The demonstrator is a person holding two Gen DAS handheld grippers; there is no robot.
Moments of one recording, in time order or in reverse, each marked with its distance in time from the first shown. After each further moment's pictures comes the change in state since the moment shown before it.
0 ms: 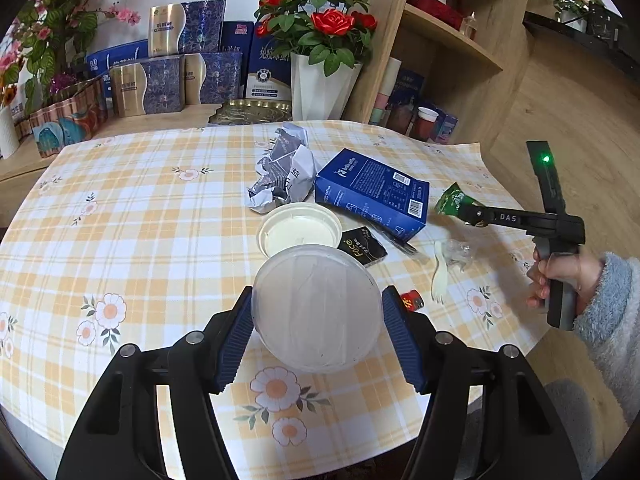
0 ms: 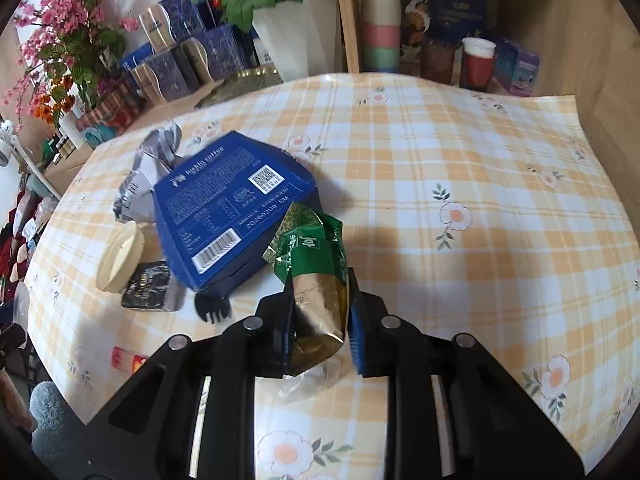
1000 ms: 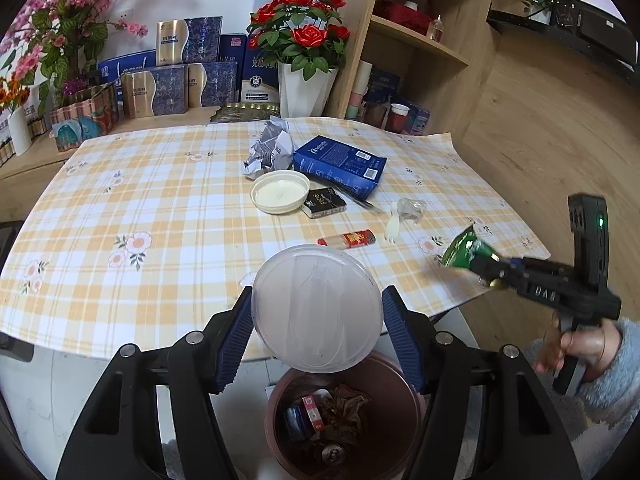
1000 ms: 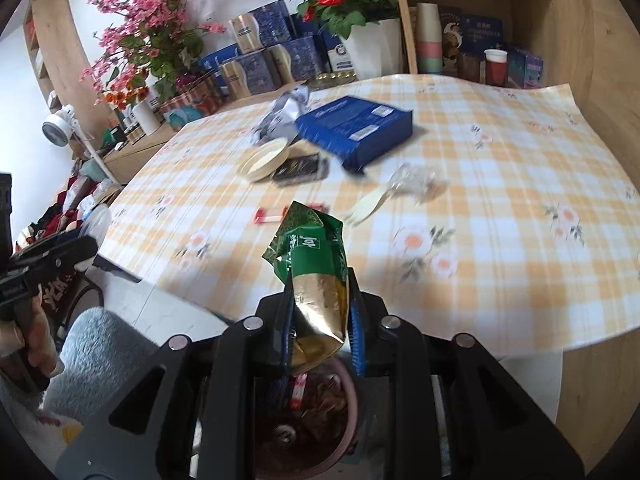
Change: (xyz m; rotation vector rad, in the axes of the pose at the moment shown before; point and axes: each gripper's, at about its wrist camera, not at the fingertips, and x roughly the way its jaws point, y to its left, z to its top) left arm -0.099 -0.031 -0.072 0.021 -0.016 -0.016; right arm -0.129 0.077 -0.163 -0.041 -0.073 0.167
